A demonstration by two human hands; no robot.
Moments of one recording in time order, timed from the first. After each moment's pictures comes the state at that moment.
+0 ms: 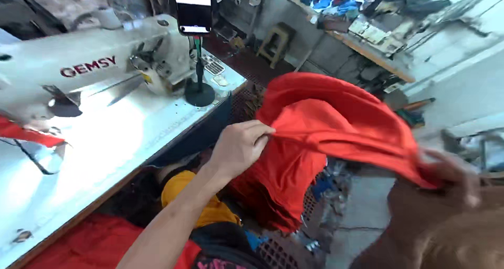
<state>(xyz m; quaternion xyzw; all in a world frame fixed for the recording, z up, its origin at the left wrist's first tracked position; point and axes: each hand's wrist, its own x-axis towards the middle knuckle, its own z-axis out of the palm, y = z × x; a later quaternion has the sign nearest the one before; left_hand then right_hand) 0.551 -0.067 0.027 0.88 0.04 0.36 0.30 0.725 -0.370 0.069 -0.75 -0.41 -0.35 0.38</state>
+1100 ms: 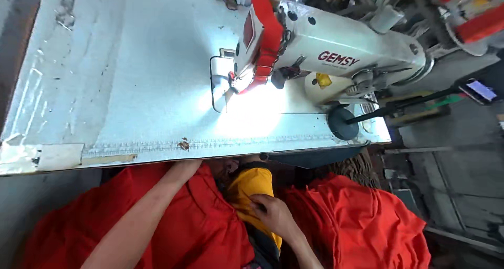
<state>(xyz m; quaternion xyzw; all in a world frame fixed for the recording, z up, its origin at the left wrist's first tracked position) 0.198 0.030 -0.157 0.72 0.64 -0.06 0.28 0.497 -0.102 -0.152 -0.60 -0.72 0.35 0.01</state>
